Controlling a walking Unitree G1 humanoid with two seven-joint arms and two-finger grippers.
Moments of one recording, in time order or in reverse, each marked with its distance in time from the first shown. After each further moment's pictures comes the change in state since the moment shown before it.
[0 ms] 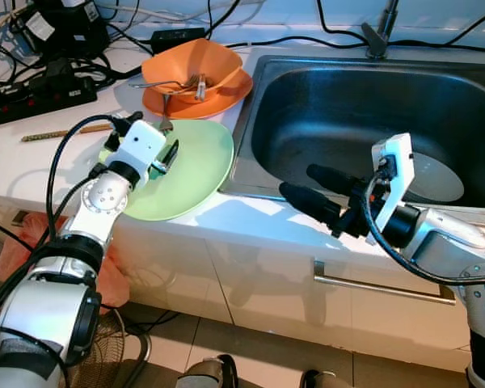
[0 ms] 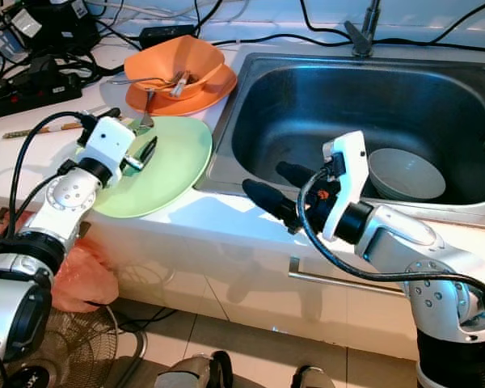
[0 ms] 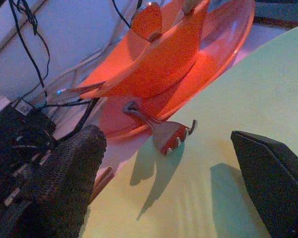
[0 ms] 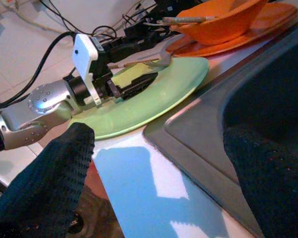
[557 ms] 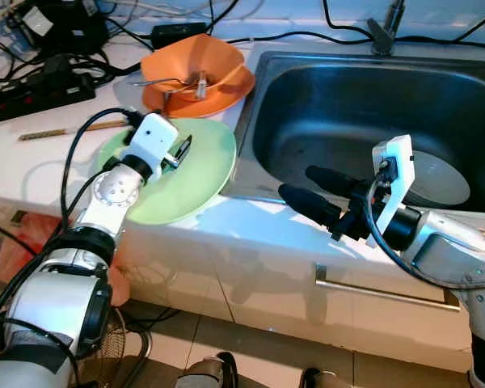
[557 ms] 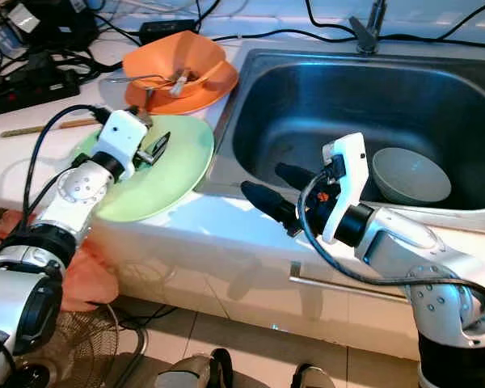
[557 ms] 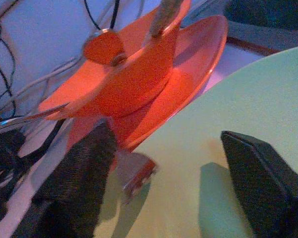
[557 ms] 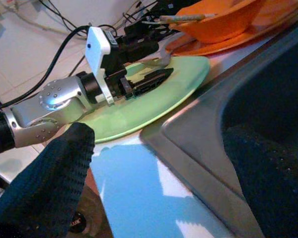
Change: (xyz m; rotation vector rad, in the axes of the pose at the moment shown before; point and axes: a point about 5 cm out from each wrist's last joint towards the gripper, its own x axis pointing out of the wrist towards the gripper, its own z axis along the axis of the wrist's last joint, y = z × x) left arm 0.012 -0.013 0.016 -0.037 -0.046 -0.069; right arm -0.002 0.005 0.000 -0.002 -0.006 0.008
